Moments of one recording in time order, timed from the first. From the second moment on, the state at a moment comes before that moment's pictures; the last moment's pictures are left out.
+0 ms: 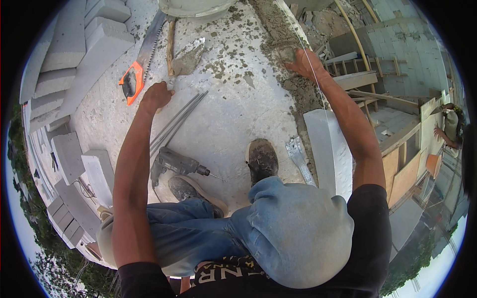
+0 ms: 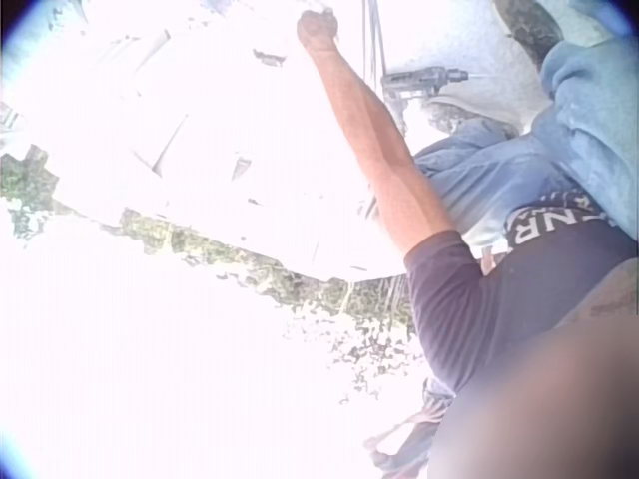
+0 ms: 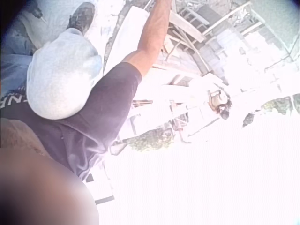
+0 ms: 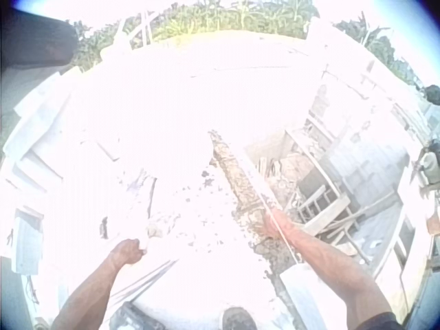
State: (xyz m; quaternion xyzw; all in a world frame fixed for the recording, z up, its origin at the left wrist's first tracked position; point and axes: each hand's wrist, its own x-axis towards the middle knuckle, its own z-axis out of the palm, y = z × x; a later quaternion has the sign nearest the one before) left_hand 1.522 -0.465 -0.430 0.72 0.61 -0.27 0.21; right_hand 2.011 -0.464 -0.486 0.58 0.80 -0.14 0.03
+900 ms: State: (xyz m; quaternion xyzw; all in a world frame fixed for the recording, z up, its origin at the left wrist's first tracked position) left_hand 1.517 -0.469 -0.428 0.72 0.61 -0.26 0.20; right_hand 1.981 -0.463 -0.436 0.63 0.75 -0.19 0.11
